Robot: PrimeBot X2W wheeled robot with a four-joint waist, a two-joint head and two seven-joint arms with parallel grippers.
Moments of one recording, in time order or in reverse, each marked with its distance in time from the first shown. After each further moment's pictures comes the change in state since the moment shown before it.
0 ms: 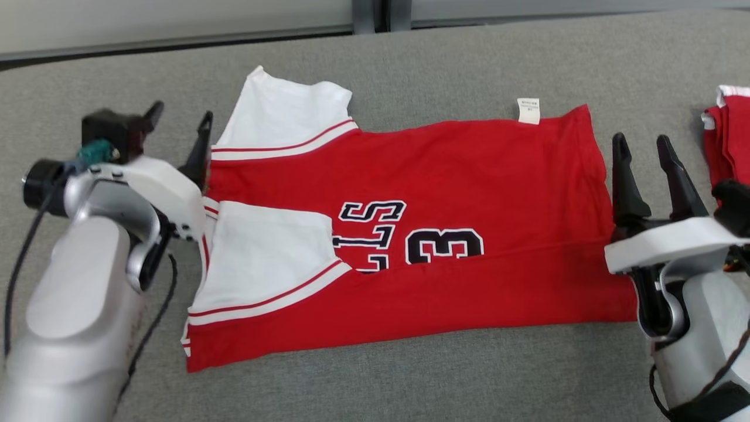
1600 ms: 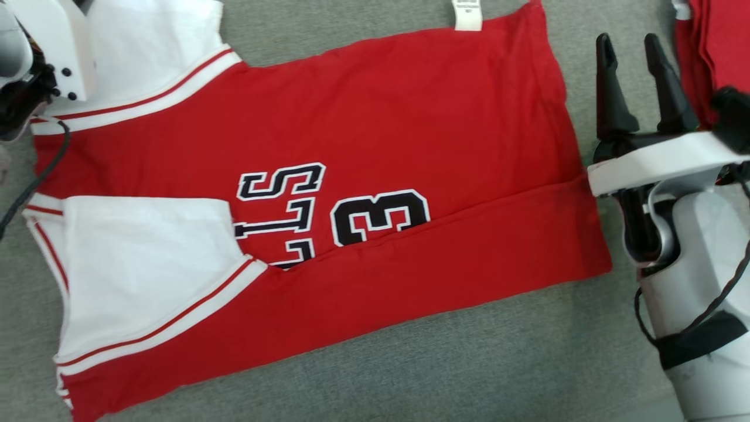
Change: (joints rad) left arm -0.605 0.278 -0.503 0.249 -0.493 -0.044 0.380; right arm -0.243 0.037 0.060 0.010 -0.009 0.000 0.013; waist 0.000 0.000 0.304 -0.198
